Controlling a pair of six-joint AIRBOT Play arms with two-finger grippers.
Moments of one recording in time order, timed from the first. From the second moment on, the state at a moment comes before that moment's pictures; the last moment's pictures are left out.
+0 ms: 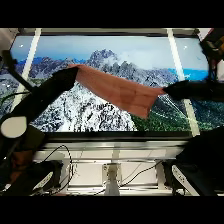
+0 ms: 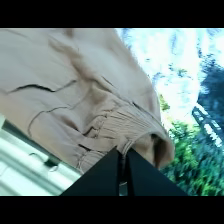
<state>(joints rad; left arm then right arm) -0.44 -0.64 0.79 0.89 -0.25 -1.55 -0.04 -0.79 1.20 -1.03 1.37 1.29</state>
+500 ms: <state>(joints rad) -0.61 -0.43 0.80 0.89 -0.28 -1.54 -0.04 -0.43 1.20 -0.85 1.46 1.56</state>
